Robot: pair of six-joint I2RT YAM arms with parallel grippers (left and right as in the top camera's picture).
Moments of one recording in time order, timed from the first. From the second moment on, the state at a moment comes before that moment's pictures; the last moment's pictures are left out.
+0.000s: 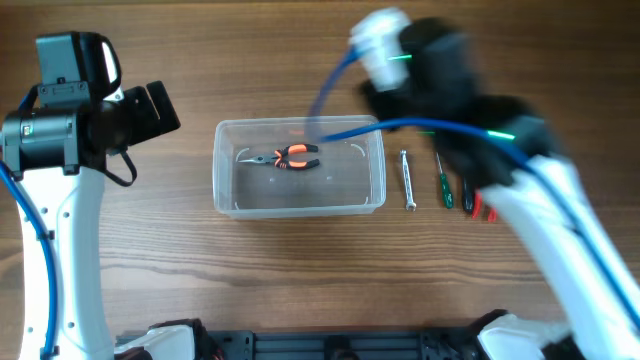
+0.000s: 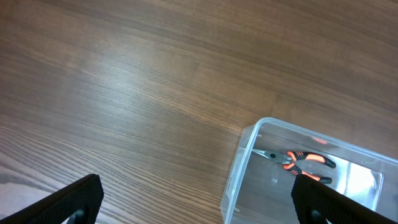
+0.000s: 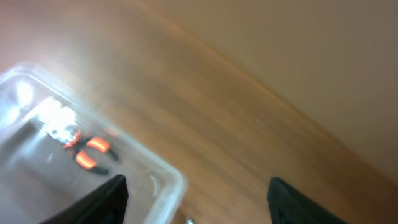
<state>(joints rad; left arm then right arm) 0.09 1.41 1.60 -1.21 -0.09 -0.25 0.51 1.45 1.69 -0.93 0.21 -0.15</state>
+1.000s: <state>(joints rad) 0.09 1.41 1.60 -1.21 -0.09 -0.25 -0.13 1.62 1.02 -0.93 -0.05 0.10</state>
